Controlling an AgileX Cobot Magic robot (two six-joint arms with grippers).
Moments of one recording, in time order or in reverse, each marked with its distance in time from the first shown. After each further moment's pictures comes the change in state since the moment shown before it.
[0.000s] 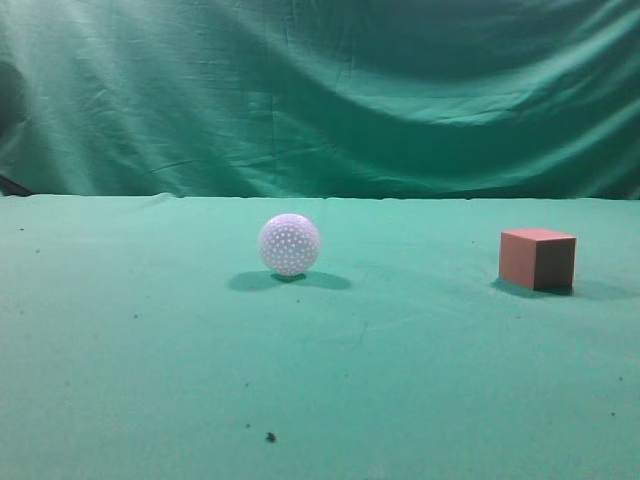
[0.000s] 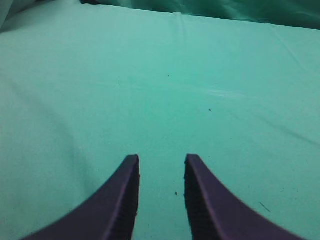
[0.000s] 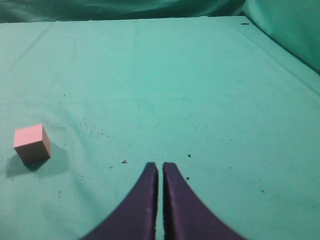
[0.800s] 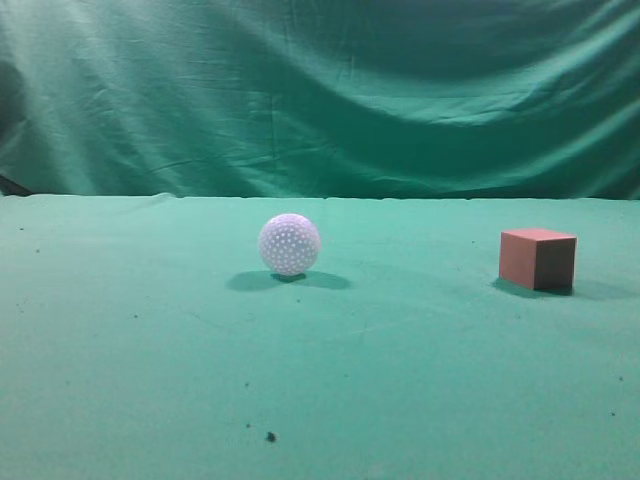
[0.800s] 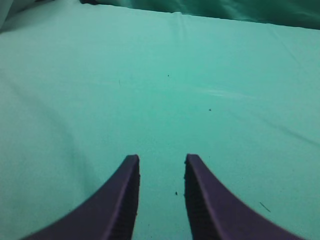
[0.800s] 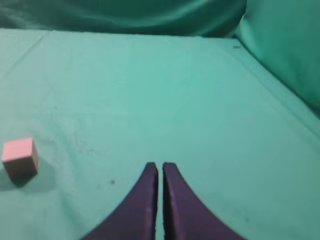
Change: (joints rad) left arm 0.000 0.000 0.000 0.000 0.000 0.000; right arm 0.000 0.000 0.001 -0.014 -0.119 -0.026
